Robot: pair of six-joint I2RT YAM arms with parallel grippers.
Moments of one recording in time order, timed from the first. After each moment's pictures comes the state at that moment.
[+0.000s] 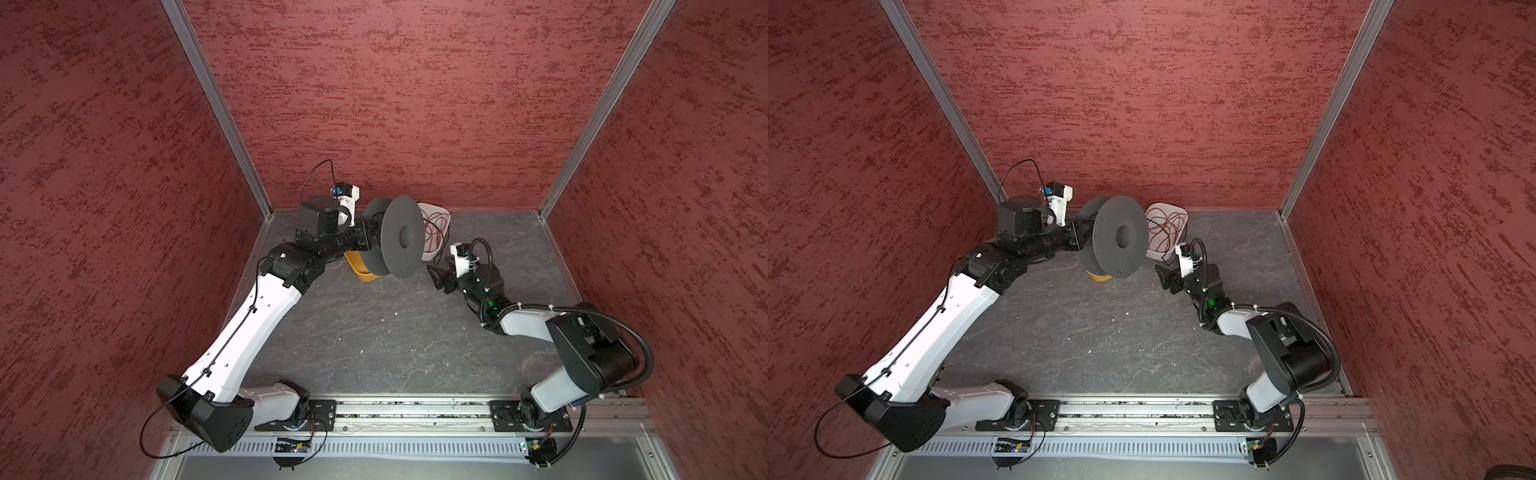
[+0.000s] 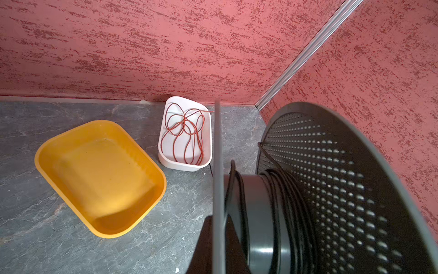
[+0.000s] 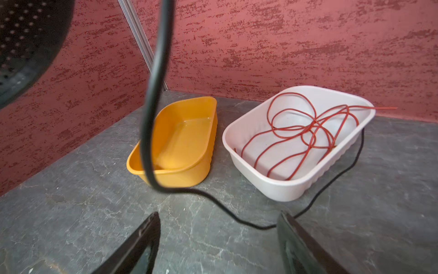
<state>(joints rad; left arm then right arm) -0.45 1.27 1.45 -0.58 0.19 -0.44 0.43 1.62 0.60 0.88 -0.24 0.20</state>
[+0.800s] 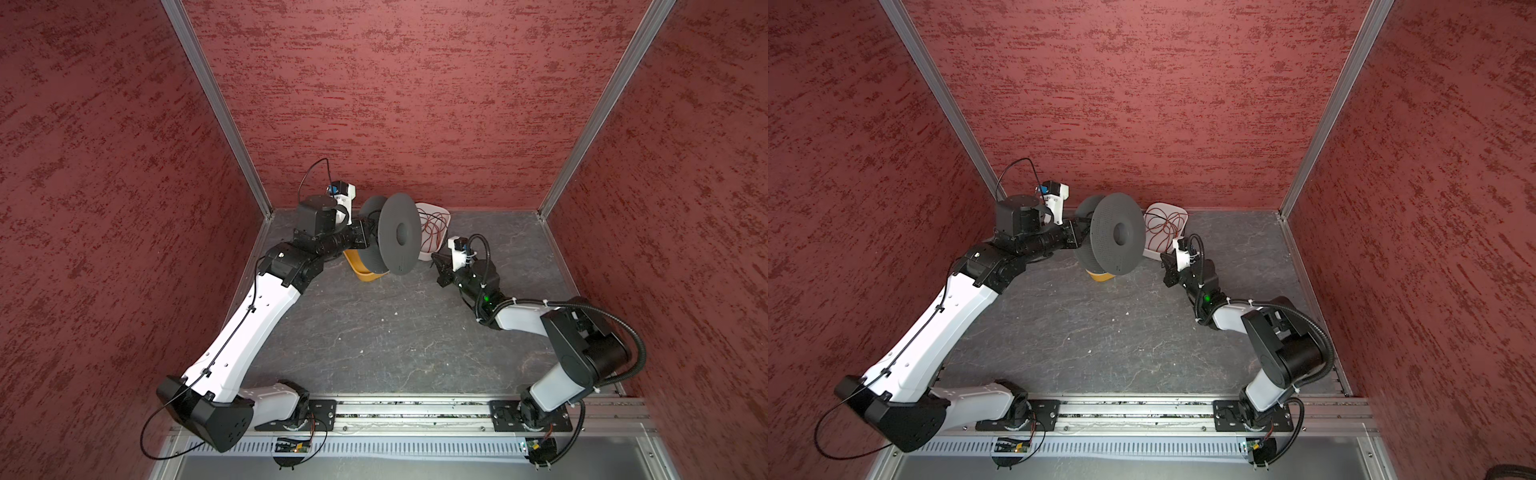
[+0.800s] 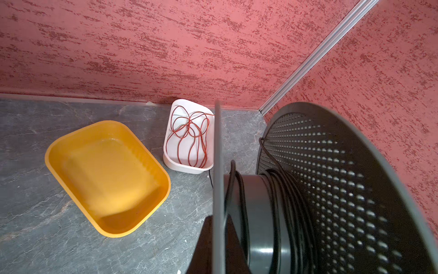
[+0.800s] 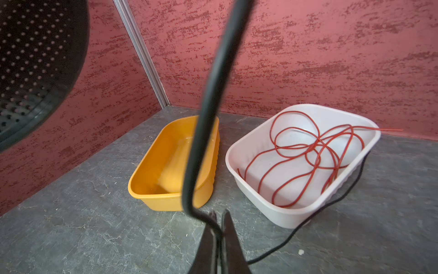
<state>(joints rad) -0.43 1.27 1.45 -0.58 0.15 -0.46 0.46 1.60 0.63 0.85 -0.18 0.22</state>
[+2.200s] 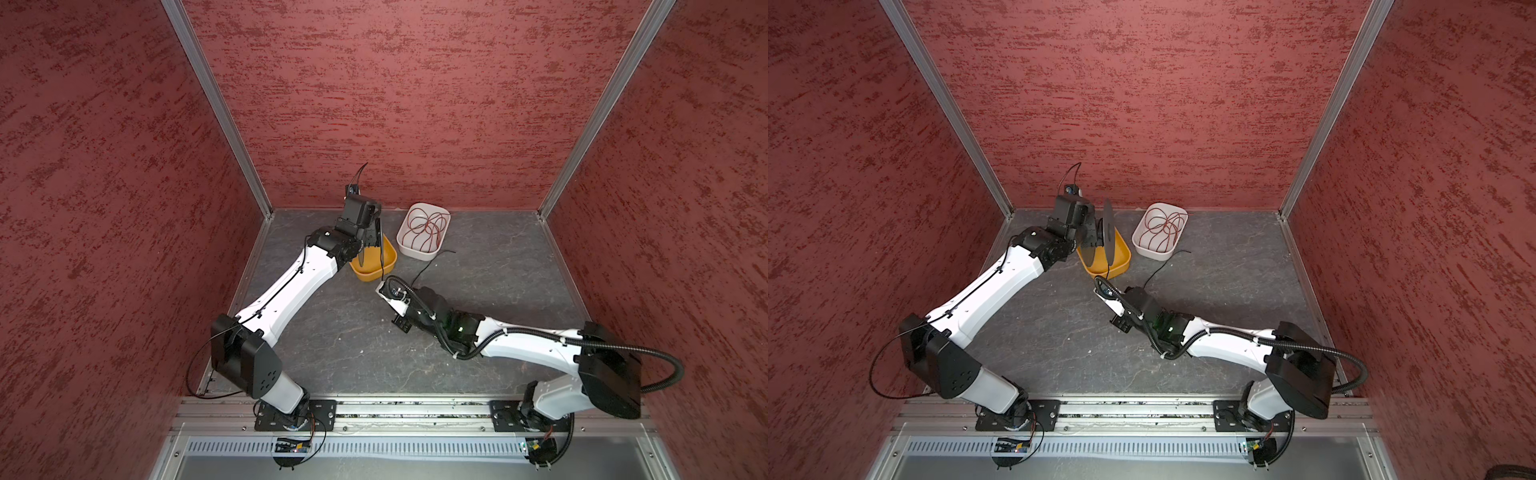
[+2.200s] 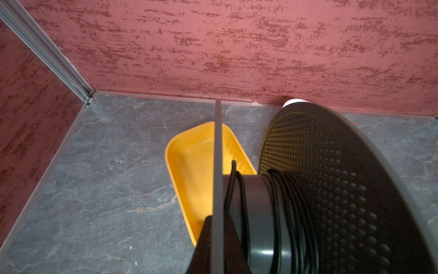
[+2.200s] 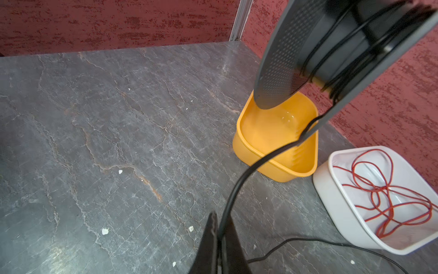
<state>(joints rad) -0.51 1.56 1.53 -0.62 -0.46 -0.37 1.06 1.45 0.87 0.17 0.18 -0.18</state>
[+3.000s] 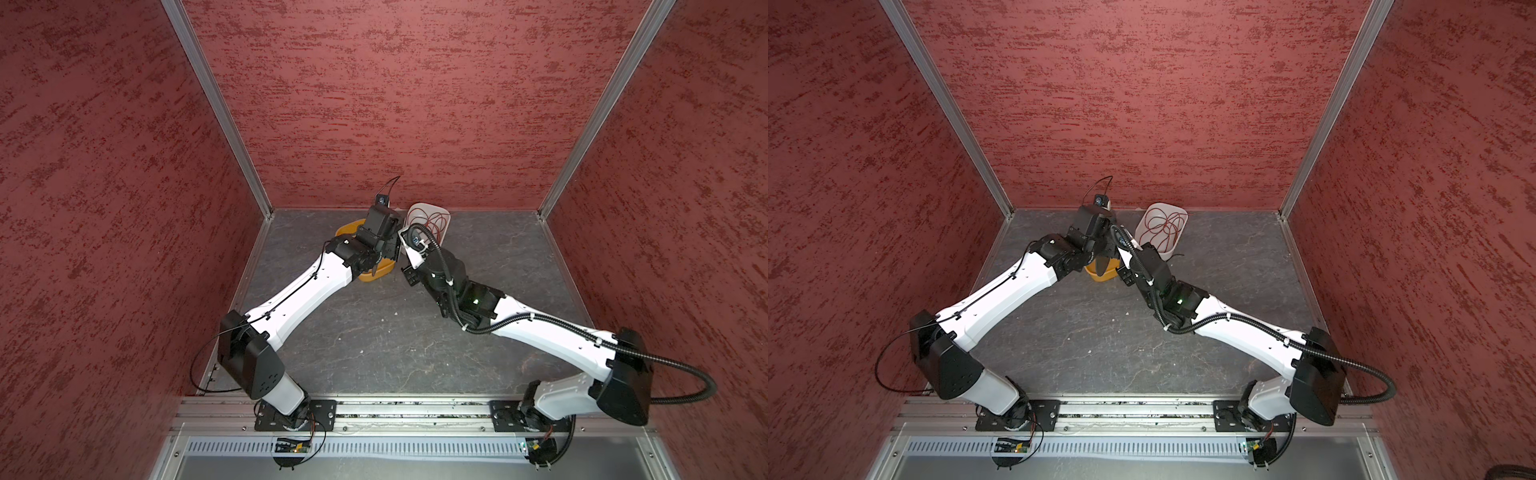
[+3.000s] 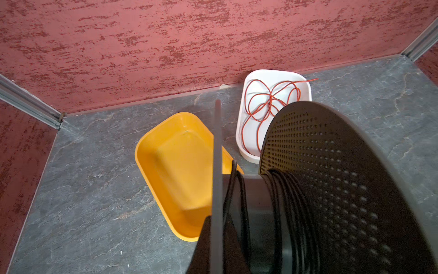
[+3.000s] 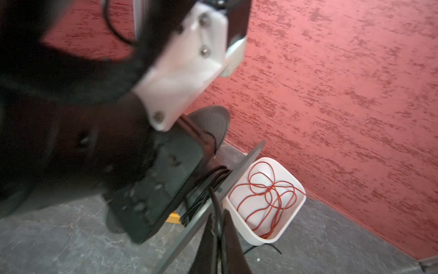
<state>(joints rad) -0.66 1.58 1.53 -0.63 -0.43 -0.26 0.94 1.42 1.18 0.01 0.52 -0.11</state>
